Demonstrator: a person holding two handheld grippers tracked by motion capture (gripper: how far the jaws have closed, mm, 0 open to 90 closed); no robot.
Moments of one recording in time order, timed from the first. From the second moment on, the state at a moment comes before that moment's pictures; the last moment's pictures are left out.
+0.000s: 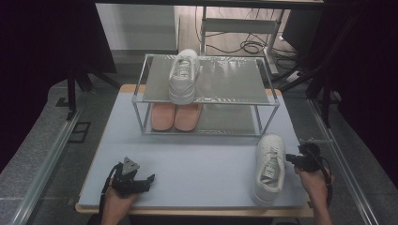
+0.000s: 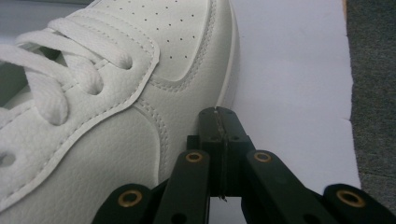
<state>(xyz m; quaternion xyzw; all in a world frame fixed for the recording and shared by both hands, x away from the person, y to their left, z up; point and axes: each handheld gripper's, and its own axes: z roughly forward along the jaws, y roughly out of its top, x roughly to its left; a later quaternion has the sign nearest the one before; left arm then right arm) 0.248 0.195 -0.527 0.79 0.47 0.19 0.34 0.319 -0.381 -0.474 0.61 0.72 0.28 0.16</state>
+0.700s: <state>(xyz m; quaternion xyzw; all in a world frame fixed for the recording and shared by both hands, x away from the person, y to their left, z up) 0.248 0.195 -0.527 0.79 0.47 0.19 0.34 0.316 -0.336 -0.473 0.57 0.75 0.30 0.14</state>
